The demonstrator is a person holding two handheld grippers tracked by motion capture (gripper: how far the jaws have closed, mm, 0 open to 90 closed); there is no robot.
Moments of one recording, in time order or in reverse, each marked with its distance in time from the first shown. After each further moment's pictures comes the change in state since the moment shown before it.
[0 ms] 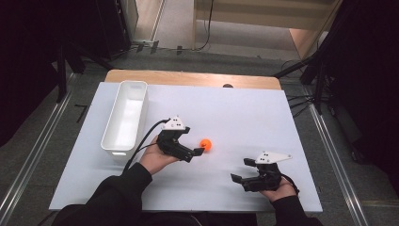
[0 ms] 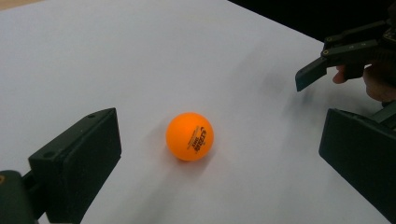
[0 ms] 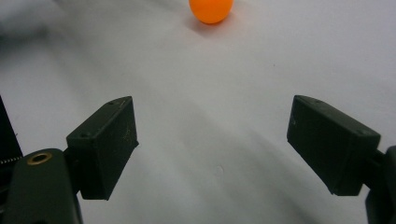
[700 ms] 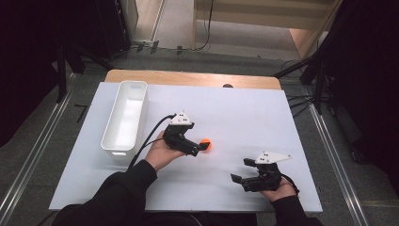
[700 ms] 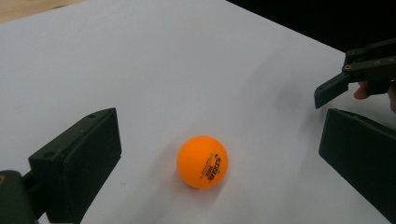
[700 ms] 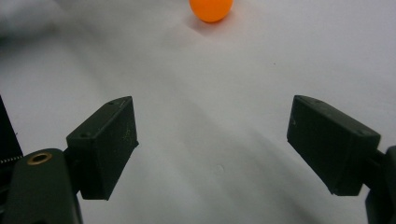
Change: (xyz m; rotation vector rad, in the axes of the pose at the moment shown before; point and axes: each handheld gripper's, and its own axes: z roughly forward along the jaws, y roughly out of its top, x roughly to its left) left arm 0.005 0.012 0.017 -0.001 0.032 -0.003; right arm 0.000 0.000 0.000 0.005 0.001 0.001
